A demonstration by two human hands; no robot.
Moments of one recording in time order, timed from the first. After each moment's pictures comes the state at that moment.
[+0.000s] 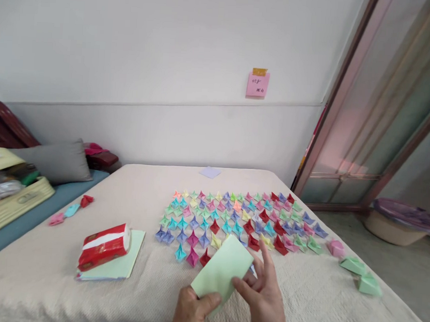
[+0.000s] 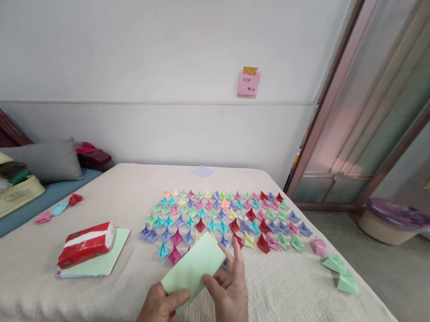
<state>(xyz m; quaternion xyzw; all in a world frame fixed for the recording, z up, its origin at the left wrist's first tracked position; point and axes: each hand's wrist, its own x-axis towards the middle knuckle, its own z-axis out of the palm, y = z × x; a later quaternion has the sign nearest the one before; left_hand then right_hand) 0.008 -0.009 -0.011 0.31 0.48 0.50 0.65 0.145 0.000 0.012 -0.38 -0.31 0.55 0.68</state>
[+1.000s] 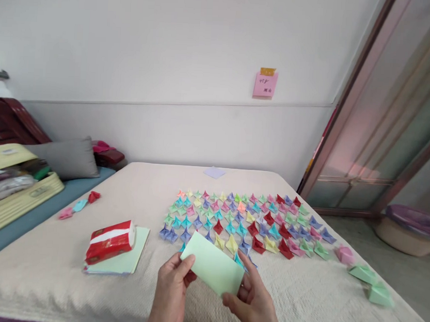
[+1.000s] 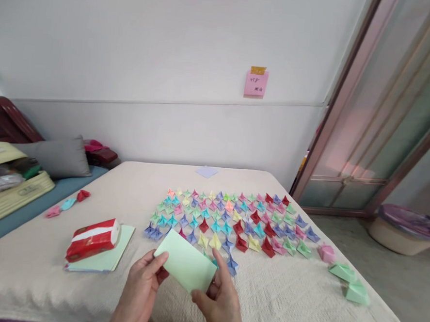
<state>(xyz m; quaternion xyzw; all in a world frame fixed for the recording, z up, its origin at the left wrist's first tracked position) -0.022 0.009 0.014 0.25 0.45 0.63 0.58 0.129 -0.005 -0.003 -0.43 -0.32 0.60 0.59</state>
